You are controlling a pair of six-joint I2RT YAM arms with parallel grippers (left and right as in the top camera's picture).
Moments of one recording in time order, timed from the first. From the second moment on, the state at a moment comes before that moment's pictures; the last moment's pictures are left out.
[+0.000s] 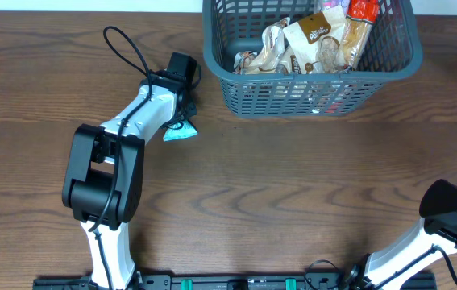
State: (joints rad) left arm -0.30 2.08 1.42 -0.65 -0.18 -0.67; right arm -0.49 1.98 2.52 -1.68 0.20 0.44
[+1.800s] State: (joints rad) left arm -0.63 1.91 1.76 -0.35 -0.27 -0.72; right arm -0.49 1.98 2.52 -1.68 0.20 0.44
